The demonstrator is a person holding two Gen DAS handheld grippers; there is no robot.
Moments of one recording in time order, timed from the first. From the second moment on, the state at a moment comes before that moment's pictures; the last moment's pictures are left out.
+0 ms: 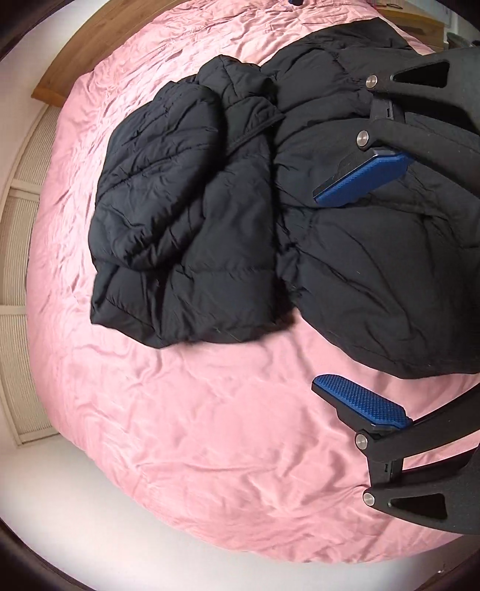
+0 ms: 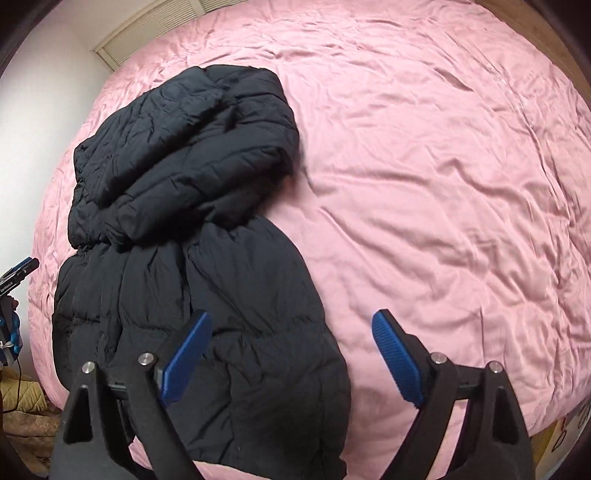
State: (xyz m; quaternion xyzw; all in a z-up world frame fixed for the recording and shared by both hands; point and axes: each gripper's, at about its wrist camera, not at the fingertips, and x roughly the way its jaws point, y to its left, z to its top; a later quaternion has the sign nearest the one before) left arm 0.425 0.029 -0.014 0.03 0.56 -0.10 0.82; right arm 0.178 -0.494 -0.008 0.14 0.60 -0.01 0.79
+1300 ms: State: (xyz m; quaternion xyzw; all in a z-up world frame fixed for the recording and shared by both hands) left arm 0.247 0.111 -0.185 -0.15 0.74 -0.10 0.65; right arm 0.075 -0.469 -0.175 0.30 0.72 0.02 0.63
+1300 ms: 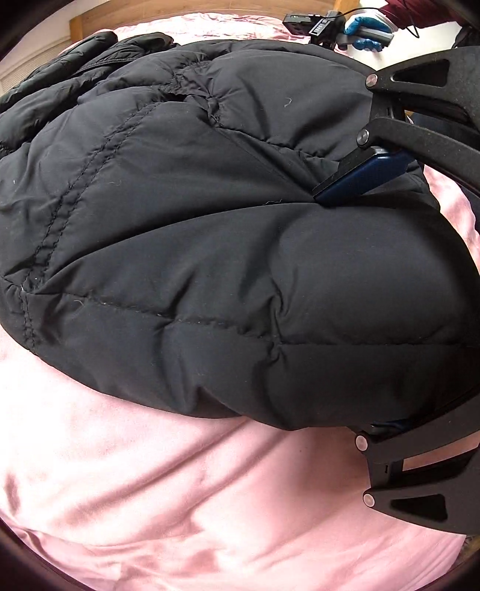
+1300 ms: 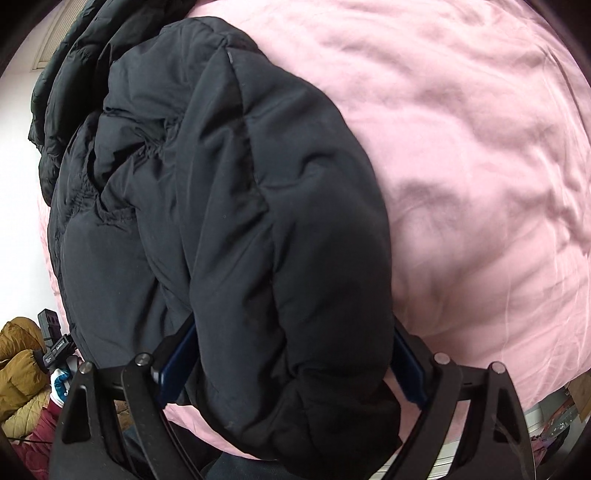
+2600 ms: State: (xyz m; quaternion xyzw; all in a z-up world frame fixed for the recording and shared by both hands) left arm 0.257 0.032 -0.072 -0.18 0.71 -0.15 0.67; right arm 0.114 -0.429 -0.087 0.27 0.68 0.11 0.68
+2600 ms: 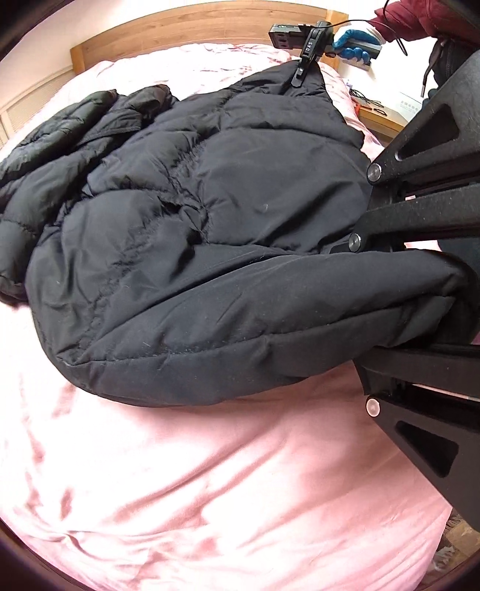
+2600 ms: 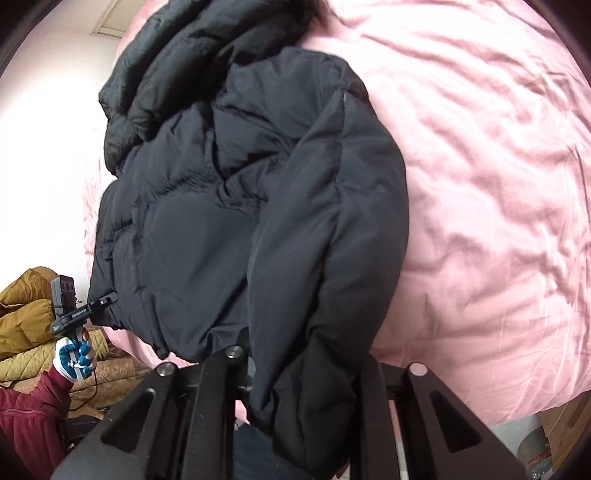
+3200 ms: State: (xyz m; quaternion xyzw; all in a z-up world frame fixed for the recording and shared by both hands) left arm 0.427 0.054 0.111 -0.20 0.55 -0.18 0.79; right arm 0.240 -0.478 0.102 0.21 0.50 0.11 0.83
